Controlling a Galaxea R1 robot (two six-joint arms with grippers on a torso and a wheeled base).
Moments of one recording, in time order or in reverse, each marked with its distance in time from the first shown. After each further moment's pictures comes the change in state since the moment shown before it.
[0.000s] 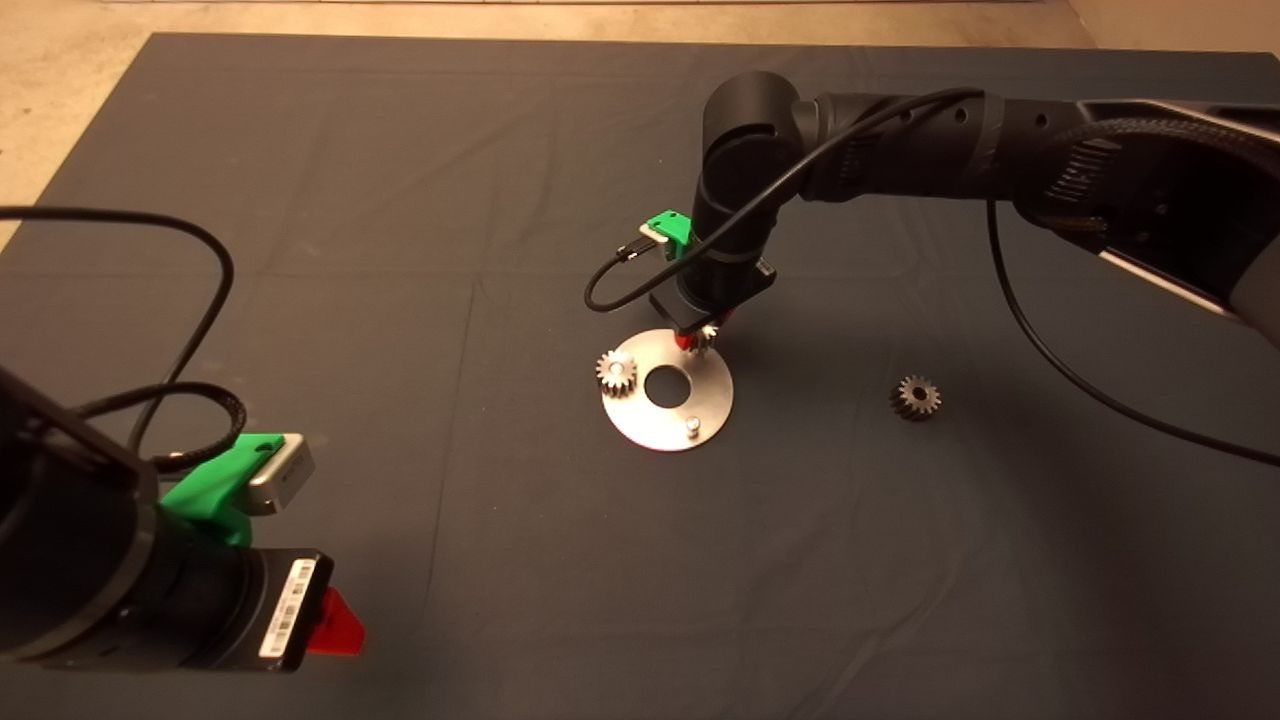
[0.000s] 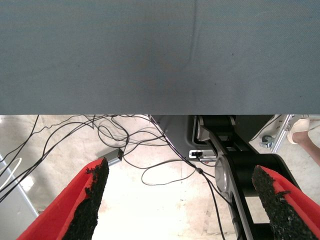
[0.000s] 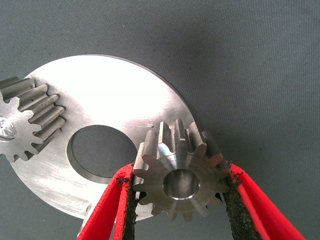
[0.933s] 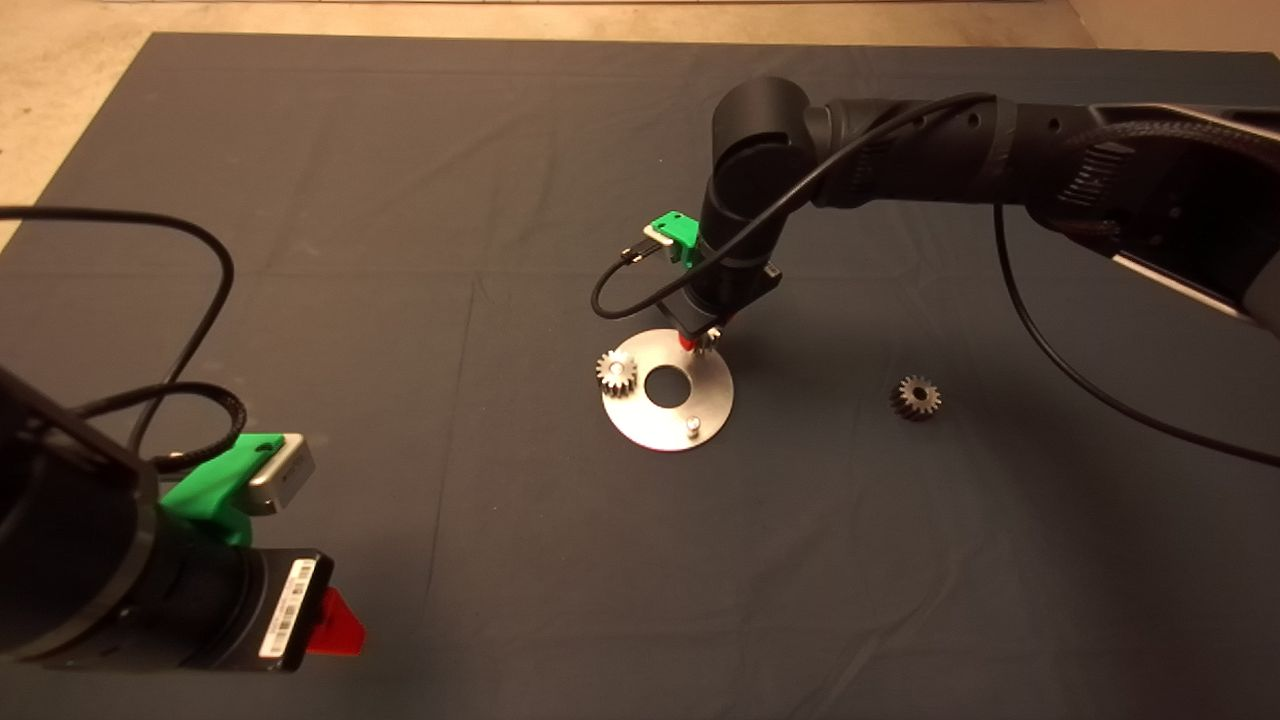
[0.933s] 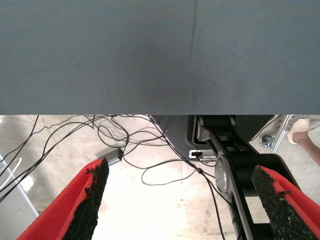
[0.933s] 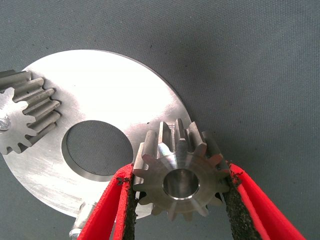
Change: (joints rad) left arm 0.000 0.000 0.000 0.000 0.000 0.000; right arm -0.002 -0.028 0.043 -0.015 0.002 0.000
